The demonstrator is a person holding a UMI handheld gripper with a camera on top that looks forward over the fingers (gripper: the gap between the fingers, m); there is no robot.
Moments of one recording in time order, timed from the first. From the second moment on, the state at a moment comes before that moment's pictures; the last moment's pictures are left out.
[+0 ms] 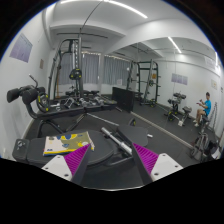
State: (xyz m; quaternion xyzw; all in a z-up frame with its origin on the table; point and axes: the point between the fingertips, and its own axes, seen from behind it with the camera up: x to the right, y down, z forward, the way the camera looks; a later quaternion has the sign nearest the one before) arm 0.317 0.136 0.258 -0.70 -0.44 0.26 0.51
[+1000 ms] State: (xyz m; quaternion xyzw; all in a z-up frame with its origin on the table) arm 0.103 -0.156 0.128 -0.60 -0.61 0.34 0.39
